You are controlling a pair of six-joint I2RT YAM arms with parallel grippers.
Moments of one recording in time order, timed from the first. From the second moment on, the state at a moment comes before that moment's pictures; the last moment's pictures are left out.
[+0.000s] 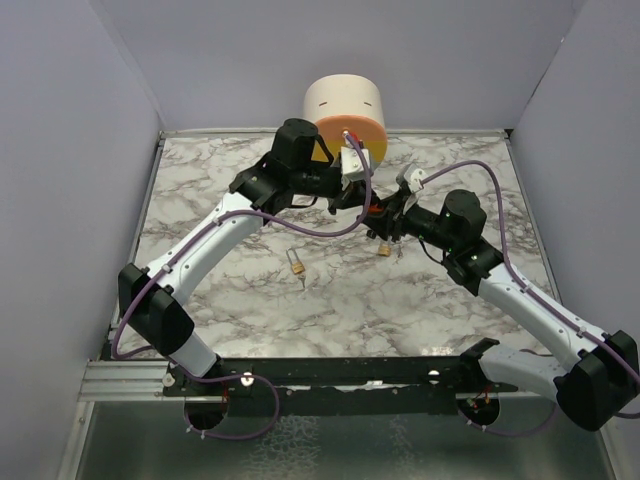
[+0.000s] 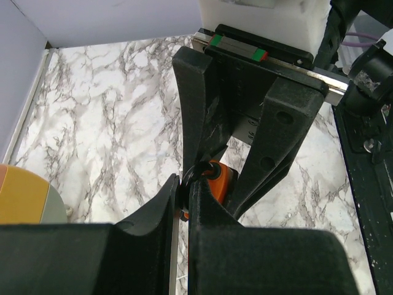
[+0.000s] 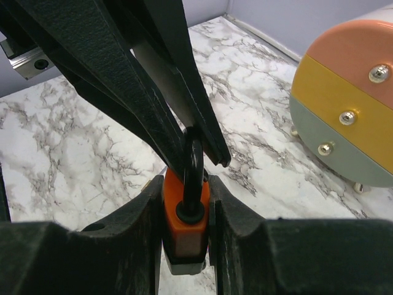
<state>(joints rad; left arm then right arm) -0.65 1.60 1.56 -0.41 0.81 0.43 0.54 1.07 0.80 0.25 -0.48 -0.02</state>
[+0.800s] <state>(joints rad) -0.60 1.50 1.62 -0.41 0.67 0.31 0.56 1.03 0.80 0.62 -0.49 0.01</state>
